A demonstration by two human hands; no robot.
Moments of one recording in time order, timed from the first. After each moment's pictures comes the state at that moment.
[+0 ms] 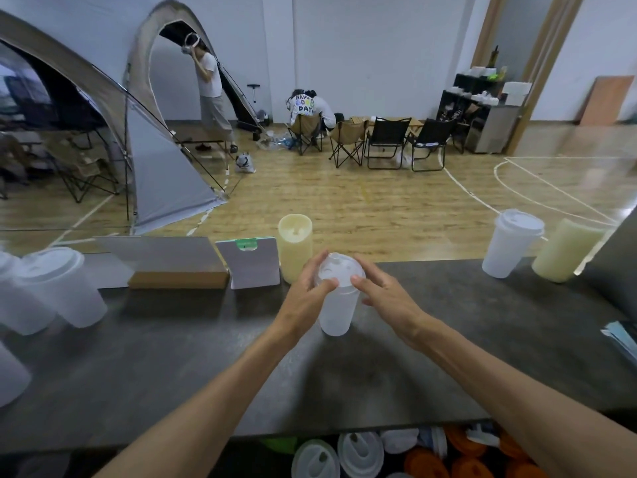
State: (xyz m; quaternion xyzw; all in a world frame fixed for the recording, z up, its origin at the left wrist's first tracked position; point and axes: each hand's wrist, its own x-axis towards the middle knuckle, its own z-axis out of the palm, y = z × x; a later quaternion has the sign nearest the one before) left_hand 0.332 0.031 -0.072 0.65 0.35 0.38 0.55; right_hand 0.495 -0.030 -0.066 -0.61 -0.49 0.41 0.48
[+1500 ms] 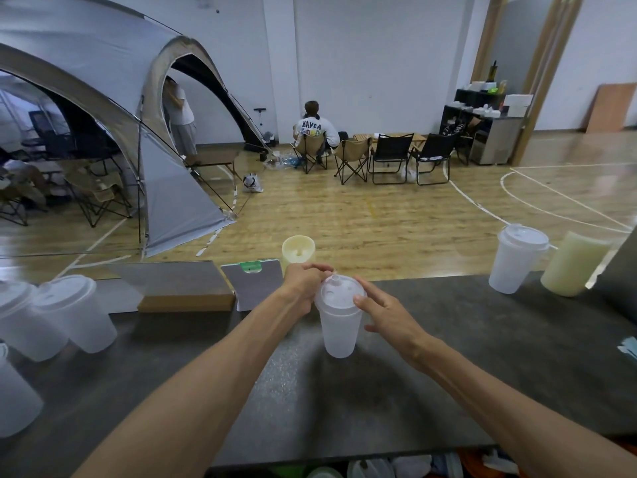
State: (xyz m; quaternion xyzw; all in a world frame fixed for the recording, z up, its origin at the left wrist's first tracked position) left_hand 0.365 0.093 -0.036 0.48 0.51 0.35 0.62; right_hand 0.489 -0.029 -0.061 -0.61 -0.49 0.42 0.46
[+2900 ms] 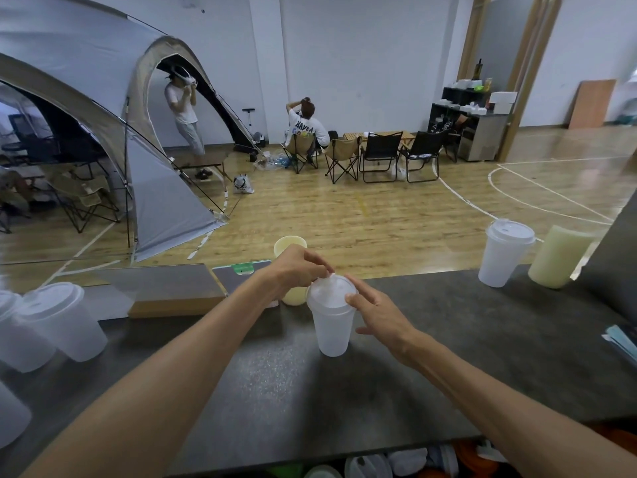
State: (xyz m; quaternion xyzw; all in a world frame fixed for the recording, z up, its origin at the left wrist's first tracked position) left_hand 0.347 0.096 0.005 0.74 0.45 0.18 0.46; right_hand 0.489 -0.025 -0.064 -0.61 -0.48 0.43 0.46
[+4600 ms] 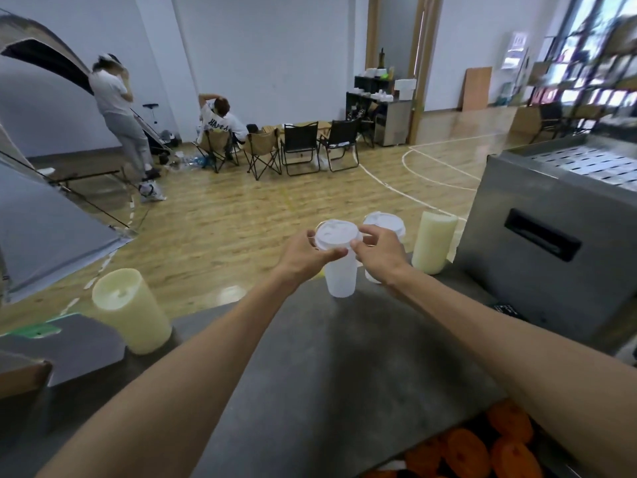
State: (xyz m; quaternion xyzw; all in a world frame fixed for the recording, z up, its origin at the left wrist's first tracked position) left_hand 0.625 0.070 -0.032 0.77 0.37 0.25 0.46; right_hand 0.736 -0.047 -0.018 -0.78 -0.34 0.19 0.50
